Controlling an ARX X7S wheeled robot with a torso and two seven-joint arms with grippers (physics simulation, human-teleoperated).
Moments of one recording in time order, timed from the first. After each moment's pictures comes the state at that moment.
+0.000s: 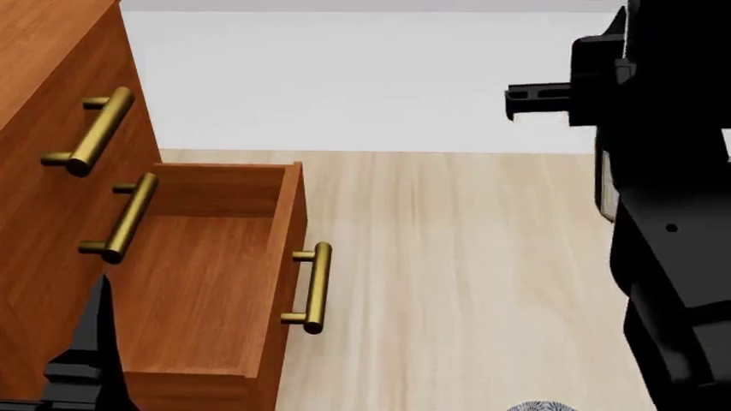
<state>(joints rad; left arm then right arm) -0.26 -0.73 0.45 0.84 -0.81 -0.38 -0.87 1.04 0.45 -0.23 -0.06 0.46 0.86 0.29</state>
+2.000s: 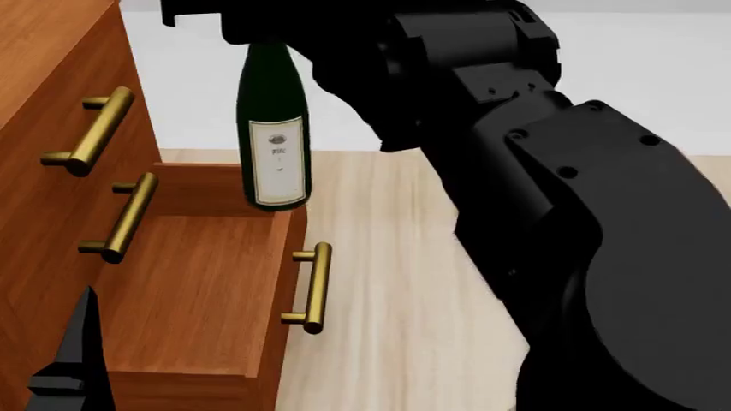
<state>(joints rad) -0.19 -0.76 0.43 0.82 -0.79 -0.30 -0.84 1.81 0.00 -1.52 1.09 1.80 0.39 0.03</state>
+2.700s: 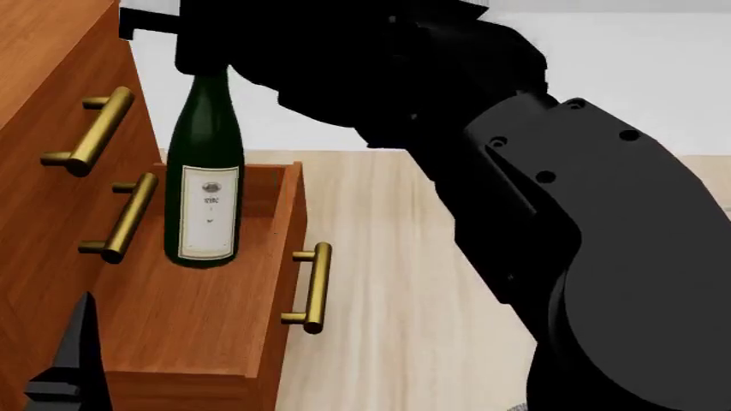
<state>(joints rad) -0.16 -0.77 0.43 0.82 -0.78 -0.27 -0.83 1.82 0.00 -1.65 1.06 2.16 0.44 0.00</state>
